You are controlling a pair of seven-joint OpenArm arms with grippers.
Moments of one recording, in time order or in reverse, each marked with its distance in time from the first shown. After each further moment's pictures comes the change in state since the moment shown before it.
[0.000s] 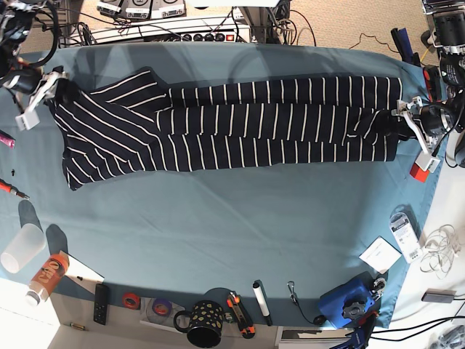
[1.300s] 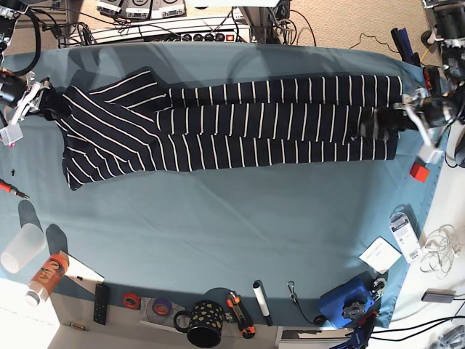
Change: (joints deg) left arm 1.9 -0.2 0.1 -0.3 -3.7 -1.2 1.0; right arm -0.9 7.6 0.0 0.0 16.4 0.0 0.0
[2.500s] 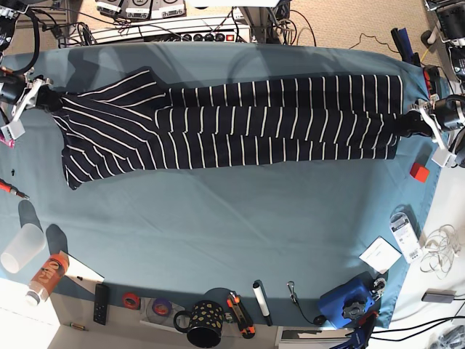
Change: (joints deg) left arm 0.3 0.4 -9.4 3.6 -8.0 -4.3 6.3; right arm 0.0 0.0 0.0 0.1 -9.9 0.0 0.1
